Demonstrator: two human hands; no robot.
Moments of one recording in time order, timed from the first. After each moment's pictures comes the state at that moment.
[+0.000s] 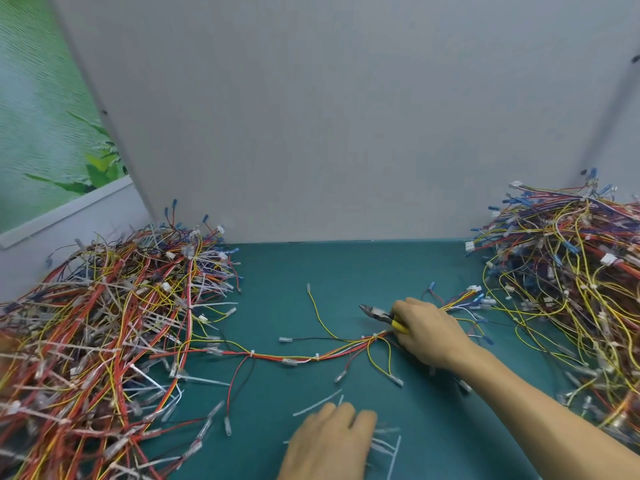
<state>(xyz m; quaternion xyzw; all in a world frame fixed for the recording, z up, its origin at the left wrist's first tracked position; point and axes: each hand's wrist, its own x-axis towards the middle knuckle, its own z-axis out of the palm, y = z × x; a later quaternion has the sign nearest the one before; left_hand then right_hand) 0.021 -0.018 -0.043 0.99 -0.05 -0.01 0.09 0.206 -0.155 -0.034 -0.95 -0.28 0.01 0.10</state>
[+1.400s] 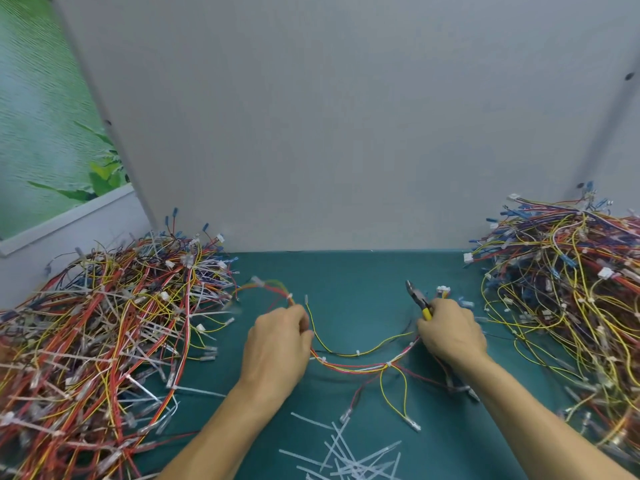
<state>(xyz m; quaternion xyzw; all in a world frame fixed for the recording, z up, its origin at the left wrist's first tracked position) 0.094 0.051 -0.004 0.95 0.14 0.23 0.18 0.219 -0.163 -0.028 -0.97 0.02 0.00 0.26</state>
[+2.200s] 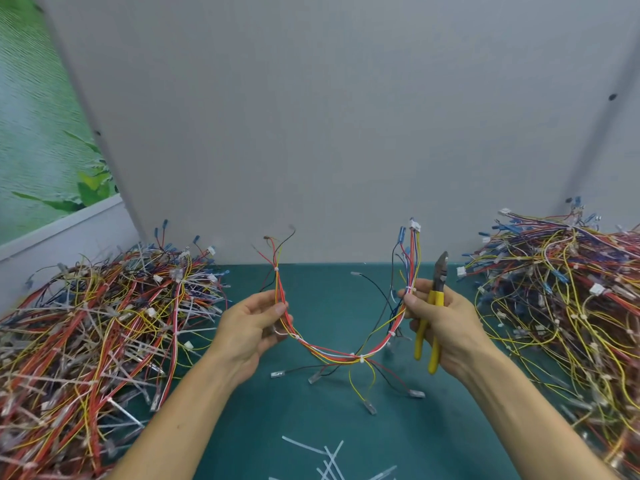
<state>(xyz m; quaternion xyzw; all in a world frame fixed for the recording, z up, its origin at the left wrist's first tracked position) 0.135 0.097 -0.002 0.57 0.19 0.13 0.79 0.211 -0.158 0.012 -0.61 0.00 0.06 0.79</state>
